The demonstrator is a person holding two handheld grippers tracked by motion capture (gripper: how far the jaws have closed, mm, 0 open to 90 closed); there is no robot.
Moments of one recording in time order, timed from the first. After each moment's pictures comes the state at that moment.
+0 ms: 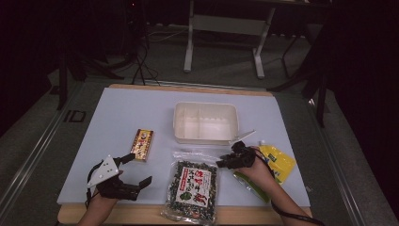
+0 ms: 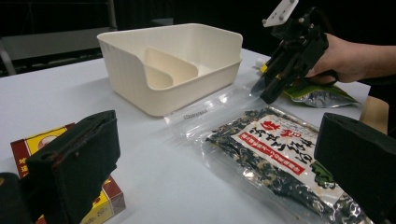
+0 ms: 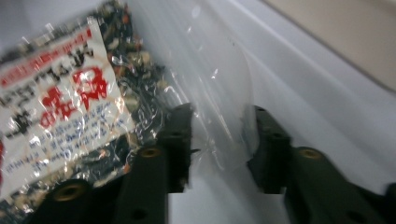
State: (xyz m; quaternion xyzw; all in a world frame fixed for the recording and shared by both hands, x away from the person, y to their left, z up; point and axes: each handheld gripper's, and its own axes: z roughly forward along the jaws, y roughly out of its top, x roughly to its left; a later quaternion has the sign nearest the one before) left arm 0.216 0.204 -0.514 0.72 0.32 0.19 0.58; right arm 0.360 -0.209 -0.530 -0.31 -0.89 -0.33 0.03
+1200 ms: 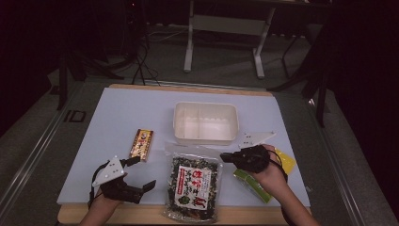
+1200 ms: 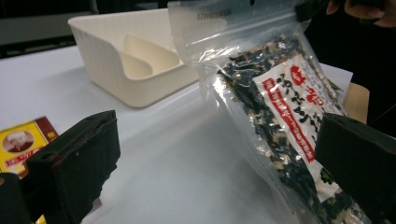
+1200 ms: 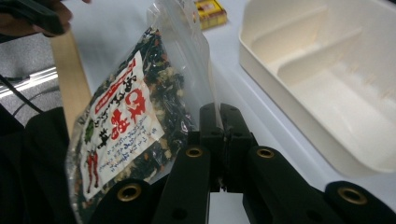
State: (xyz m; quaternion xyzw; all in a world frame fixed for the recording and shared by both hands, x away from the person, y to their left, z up) left arm 0.214 0.192 -0.511 0.75 0.30 0.17 0.57; right arm 0.291 -0.206 -0.423 -0.21 -0.88 -0.41 -0.07
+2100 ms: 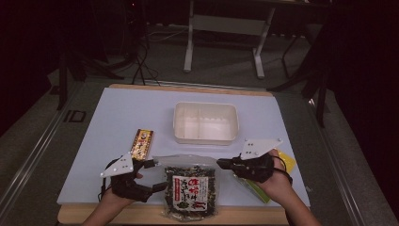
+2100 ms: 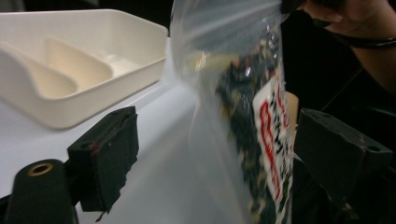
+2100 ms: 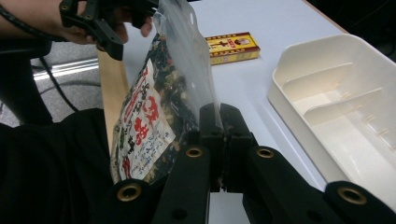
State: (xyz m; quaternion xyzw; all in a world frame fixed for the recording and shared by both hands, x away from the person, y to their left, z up) left arm 0.228 0.165 -0.493 0.76 0.25 0.05 0.60; right arm 0.258 -0.197 -0.389 -0.13 -0.89 -0.44 -0.08
